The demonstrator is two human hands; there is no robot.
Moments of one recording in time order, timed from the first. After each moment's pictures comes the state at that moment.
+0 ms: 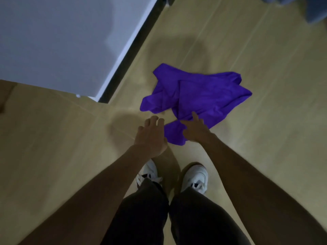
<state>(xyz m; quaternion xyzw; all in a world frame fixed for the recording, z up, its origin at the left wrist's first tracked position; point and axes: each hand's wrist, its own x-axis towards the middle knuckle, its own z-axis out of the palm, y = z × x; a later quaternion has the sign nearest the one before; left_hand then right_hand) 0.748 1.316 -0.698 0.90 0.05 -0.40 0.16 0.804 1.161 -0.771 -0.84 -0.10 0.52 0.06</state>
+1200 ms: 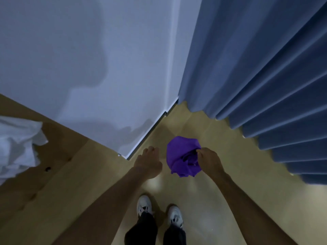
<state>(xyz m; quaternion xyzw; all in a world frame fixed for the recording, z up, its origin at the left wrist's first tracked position) 0.786 1.324 -0.225 0.92 0.12 -0.32 0.20 0.857 1.118 -0.270 -0.95 -0.09 0.27 0.15</state>
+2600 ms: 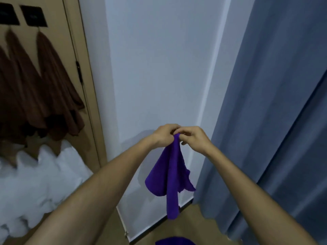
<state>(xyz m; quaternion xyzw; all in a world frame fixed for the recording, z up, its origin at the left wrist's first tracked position) 0.785 1.336 0.198 0.91 0.12 0.09 0.39 0.872 1.208 0.189 -0.76 -0.45 0.12 0.46</state>
